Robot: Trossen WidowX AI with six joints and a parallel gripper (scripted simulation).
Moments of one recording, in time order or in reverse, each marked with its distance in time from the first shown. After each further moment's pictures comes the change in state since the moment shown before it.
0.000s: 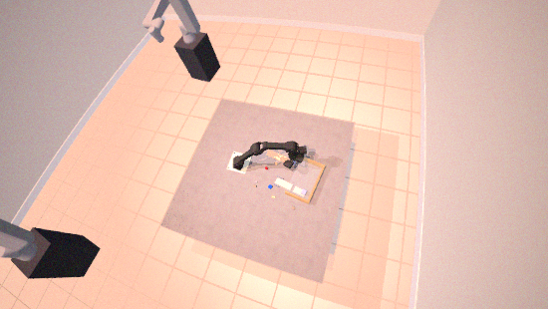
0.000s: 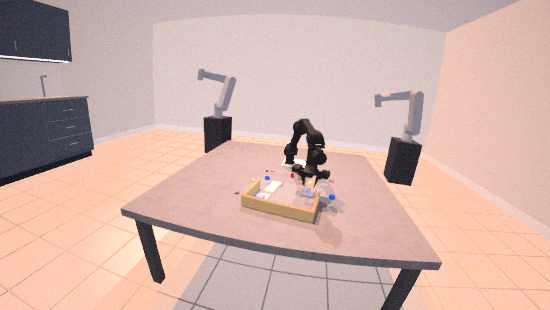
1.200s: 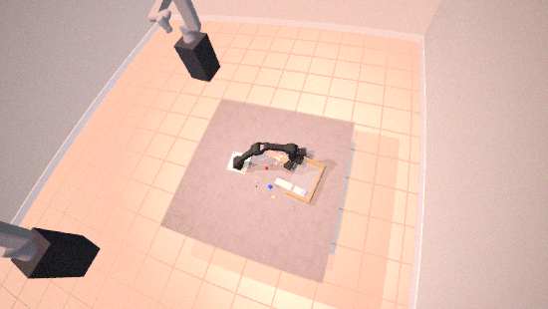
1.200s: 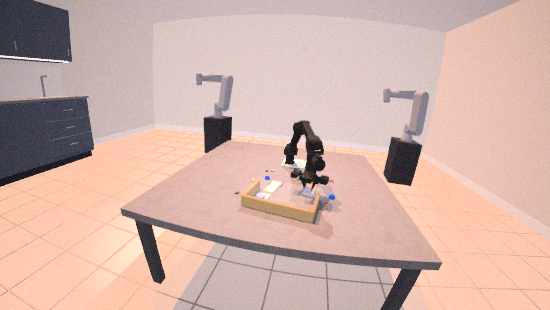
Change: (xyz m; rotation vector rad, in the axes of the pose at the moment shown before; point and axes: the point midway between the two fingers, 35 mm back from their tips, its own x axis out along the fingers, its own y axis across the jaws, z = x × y) arm 0.030 -0.002 -0.002 0.000 0.002 -0.001
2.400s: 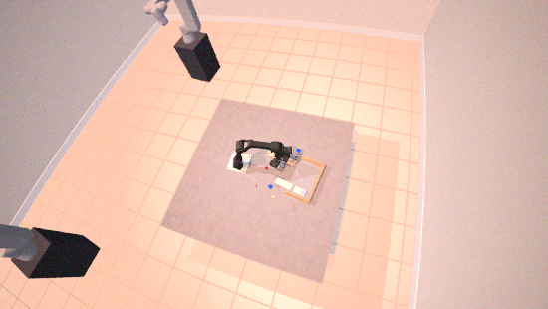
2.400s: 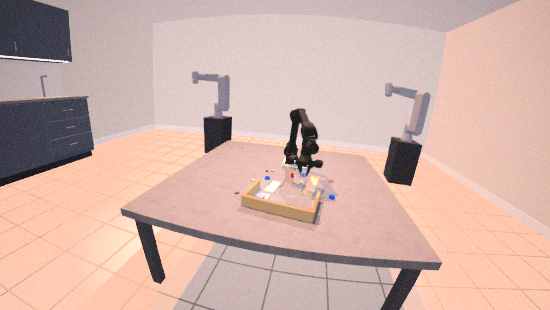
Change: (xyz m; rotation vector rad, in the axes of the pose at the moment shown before) arm -0.043 -0.058 -0.086 -0.007 0.008 -0.005
